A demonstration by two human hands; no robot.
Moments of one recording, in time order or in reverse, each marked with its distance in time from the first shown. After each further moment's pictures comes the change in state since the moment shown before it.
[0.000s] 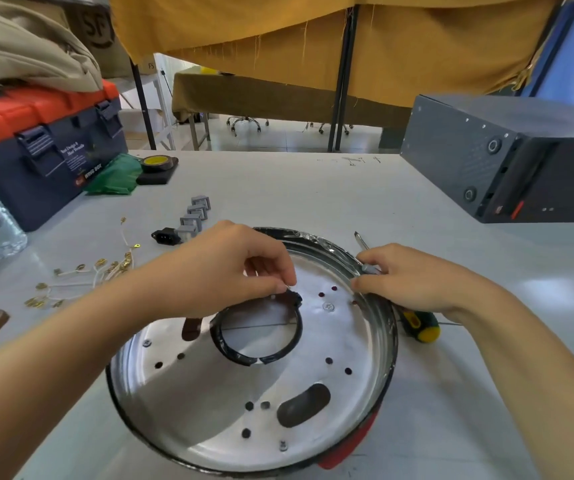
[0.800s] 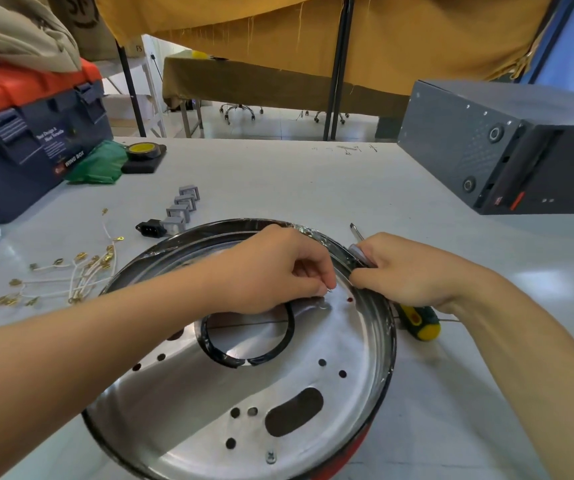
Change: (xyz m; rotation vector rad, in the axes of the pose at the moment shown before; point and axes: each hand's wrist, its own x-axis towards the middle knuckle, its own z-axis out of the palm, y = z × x) left_hand 0.042 0.011 0.035 -0.121 -0.094 0.010; right_hand 0.010 0.002 0.000 0.030 -0.066 -0.096
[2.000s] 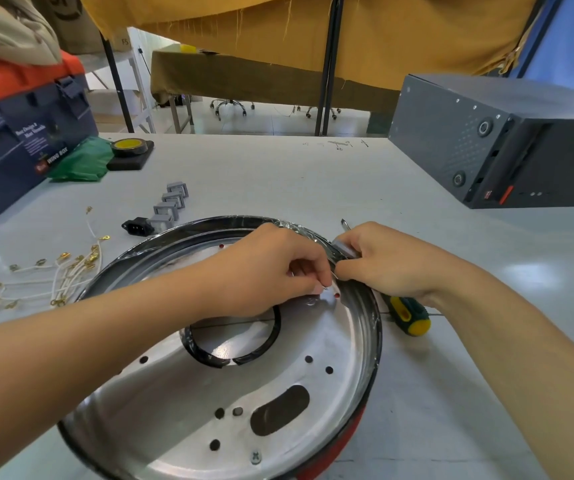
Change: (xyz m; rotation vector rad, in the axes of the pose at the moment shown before) left_hand 0.002 0.001 0.005 0.061 0.037 0.058; right_hand 0.003 -0.007 0.002 0.062 0.076 0.046
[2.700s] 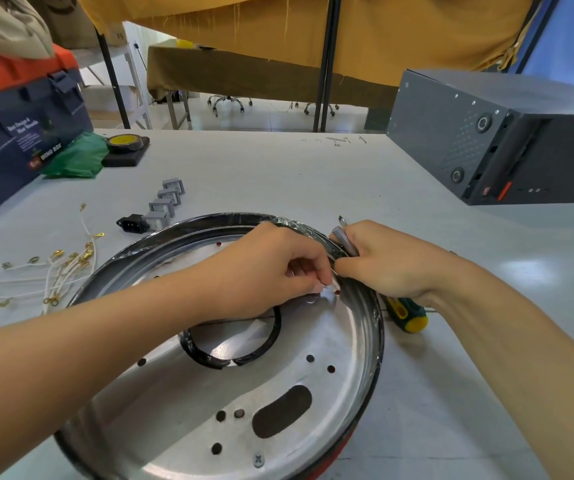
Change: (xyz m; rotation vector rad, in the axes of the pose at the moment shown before) left_hand -0.001 -0.001 0.004 -0.015 0.017 0.031; right_hand -0.003 -0.002 0.002 -0.003 0.004 -0.029
